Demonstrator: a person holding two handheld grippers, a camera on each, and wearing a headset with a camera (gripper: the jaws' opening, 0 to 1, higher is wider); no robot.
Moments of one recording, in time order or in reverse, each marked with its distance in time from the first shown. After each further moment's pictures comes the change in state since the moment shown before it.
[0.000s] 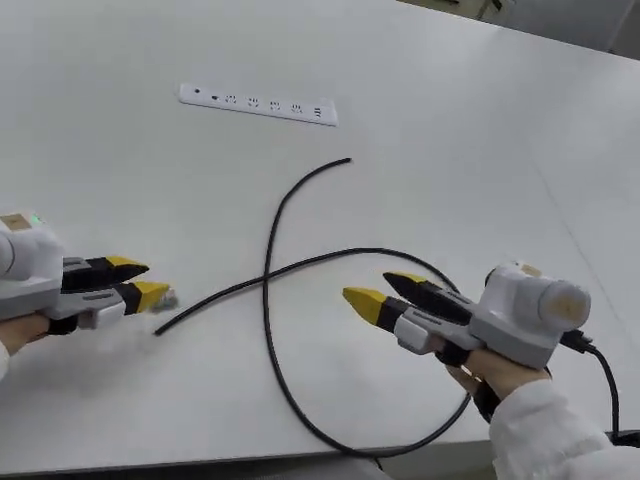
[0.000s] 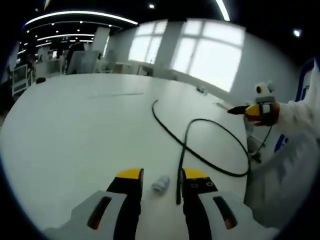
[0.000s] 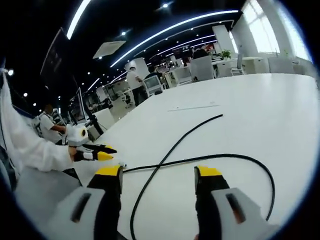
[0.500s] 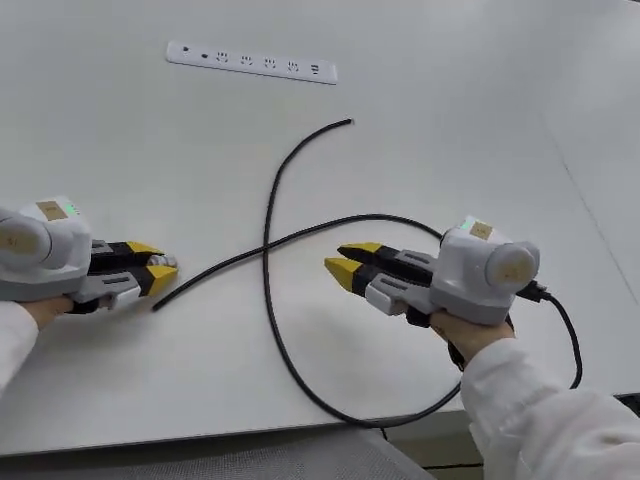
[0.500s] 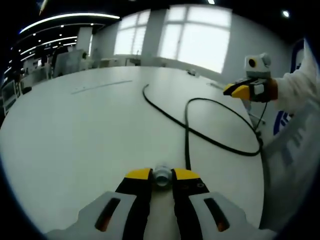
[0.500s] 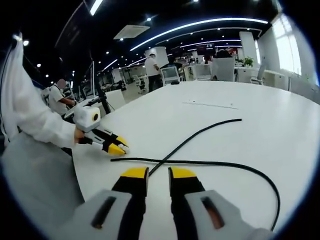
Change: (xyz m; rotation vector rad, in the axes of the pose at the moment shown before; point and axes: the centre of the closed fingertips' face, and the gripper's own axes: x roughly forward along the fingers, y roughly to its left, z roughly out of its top) left arm 0.052 0.002 -0.041 0.141 0.100 -0.048; right arm 0.047 0.009 -0.023 -0.187 0.074 0.088
